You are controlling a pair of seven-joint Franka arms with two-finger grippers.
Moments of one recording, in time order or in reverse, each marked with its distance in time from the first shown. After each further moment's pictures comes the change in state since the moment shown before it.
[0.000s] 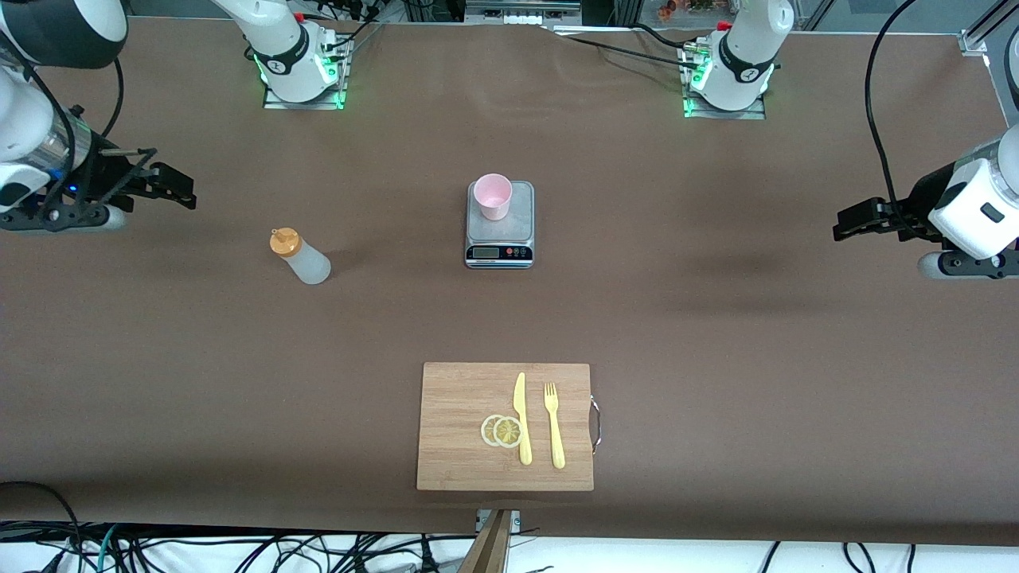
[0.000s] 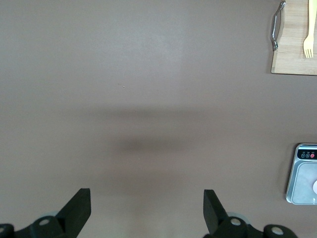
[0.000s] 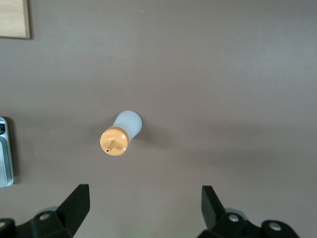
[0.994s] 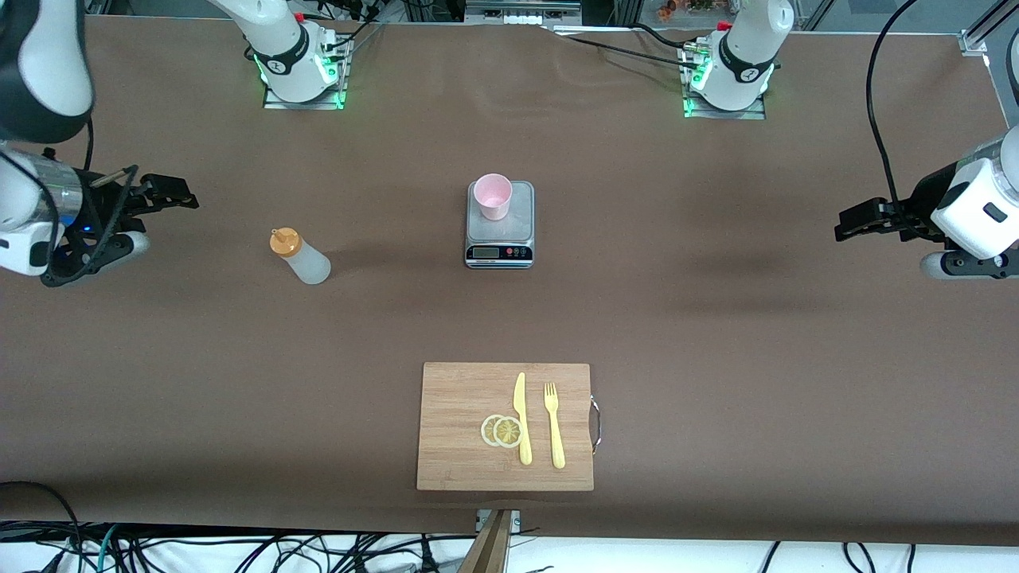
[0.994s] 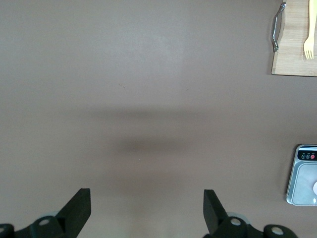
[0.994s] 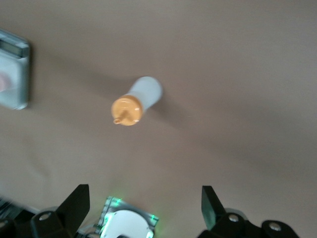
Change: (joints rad) left arm 0.002 -0.001 0.002 0.000 0.000 0.004 0.000; right arm 0.137 0.219 -0.164 0.226 0.047 -0.237 -0.324
